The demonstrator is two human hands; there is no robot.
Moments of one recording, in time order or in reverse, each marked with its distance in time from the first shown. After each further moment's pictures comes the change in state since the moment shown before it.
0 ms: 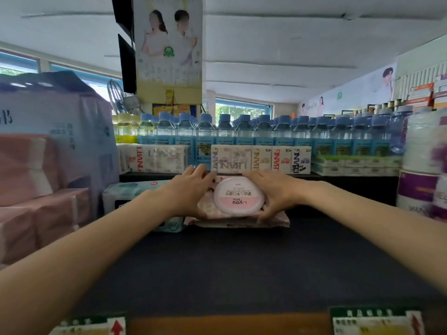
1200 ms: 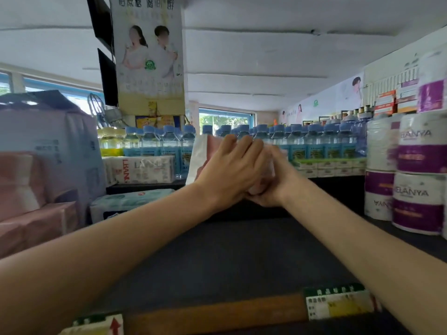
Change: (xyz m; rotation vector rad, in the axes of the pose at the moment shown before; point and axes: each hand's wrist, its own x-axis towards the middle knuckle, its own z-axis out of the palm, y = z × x) left_hand 0.009 0.076 -0.059 0.447 0.956 0.257; right_hand -0.046 -0.032 -0.036 2.457 0.324 0.654
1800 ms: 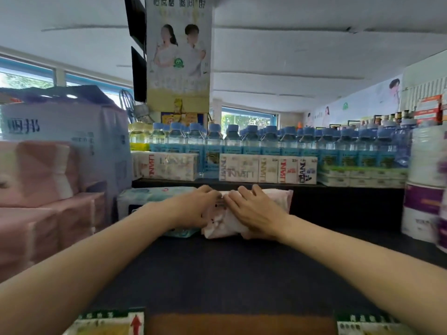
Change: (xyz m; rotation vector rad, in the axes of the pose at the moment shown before) left_hand -0.086 -0.039 0.017 -0.696 -1.038 -0.368; right_hand 0.068 0.062 -0.008 -2.704 -0.225 -1.450
